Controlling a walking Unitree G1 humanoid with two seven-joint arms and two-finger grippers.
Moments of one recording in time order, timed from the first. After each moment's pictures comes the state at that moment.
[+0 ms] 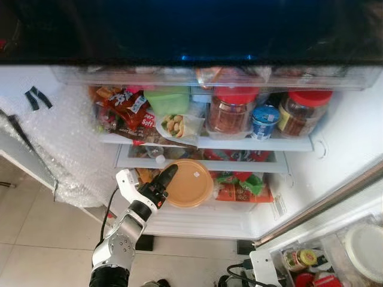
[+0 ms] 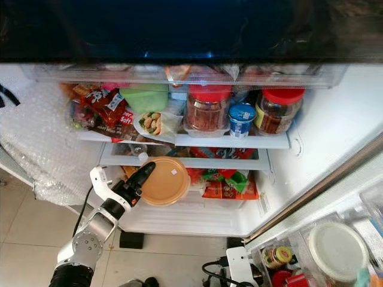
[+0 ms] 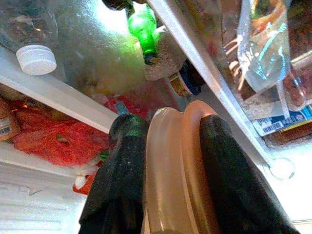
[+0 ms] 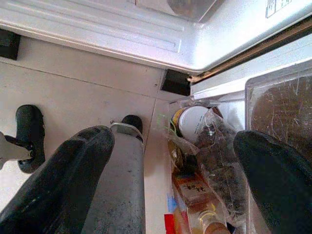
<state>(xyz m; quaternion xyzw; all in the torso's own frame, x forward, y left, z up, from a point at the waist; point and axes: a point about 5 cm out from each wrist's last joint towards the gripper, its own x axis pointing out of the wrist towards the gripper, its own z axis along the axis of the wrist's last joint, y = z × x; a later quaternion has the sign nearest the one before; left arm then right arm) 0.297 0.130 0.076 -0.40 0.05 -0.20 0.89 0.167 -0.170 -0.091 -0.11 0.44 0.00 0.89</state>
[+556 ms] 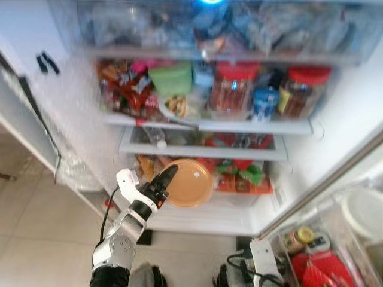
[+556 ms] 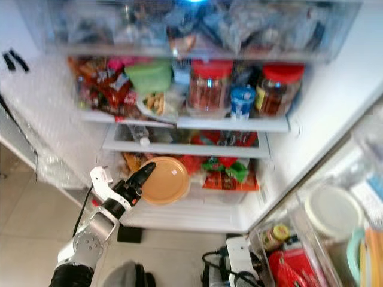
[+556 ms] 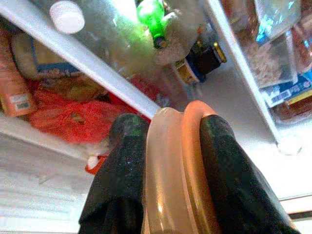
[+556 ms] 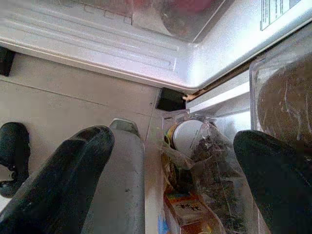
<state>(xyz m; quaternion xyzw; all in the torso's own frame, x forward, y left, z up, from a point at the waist) 0.298 0.129 0.075 -0.39 0.06 -0.20 0.90 0.185 -0.169 -0.081 -0.11 0.41 0.00 0.91</state>
